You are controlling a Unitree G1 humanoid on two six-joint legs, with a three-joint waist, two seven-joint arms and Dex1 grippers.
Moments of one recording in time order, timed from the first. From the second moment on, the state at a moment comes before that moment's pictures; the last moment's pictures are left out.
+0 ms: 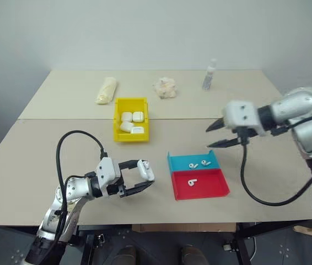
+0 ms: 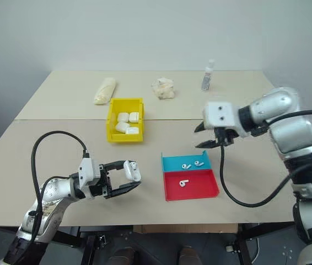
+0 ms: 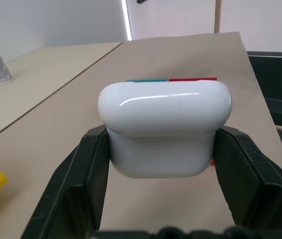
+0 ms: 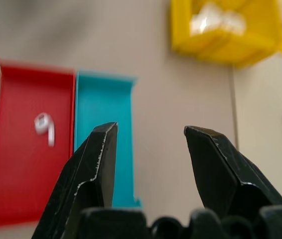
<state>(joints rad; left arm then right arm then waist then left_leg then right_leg) -0.15 0.51 -0.06 -0.23 -0.37 0.02 -0.99 -0.99 -0.94 0.35 0.18 0.06 0.13 1.47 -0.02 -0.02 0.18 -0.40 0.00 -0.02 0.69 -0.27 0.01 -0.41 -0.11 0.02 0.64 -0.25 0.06</state>
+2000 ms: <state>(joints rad) -0.12 0.50 -0.09 -0.29 -0.29 0.02 -0.89 -1.10 -0.67 0.58 0.69 -0.45 -0.41 1.46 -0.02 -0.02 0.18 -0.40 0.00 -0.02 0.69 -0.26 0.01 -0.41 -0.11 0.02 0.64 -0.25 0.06</state>
